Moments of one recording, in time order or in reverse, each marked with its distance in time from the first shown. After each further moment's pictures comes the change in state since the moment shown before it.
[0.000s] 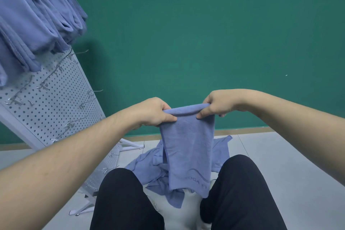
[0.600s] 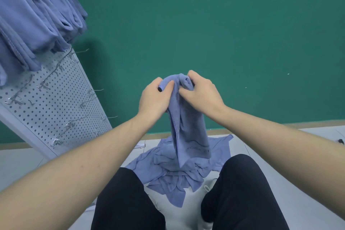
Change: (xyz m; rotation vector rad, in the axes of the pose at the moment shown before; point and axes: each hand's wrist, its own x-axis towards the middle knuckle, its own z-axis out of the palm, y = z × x) left_hand 0.018 0.013 0.015 -0.560 0.643 0.071; right_hand 0.028 -0.046 0.036 0.446 0.799 -0.182
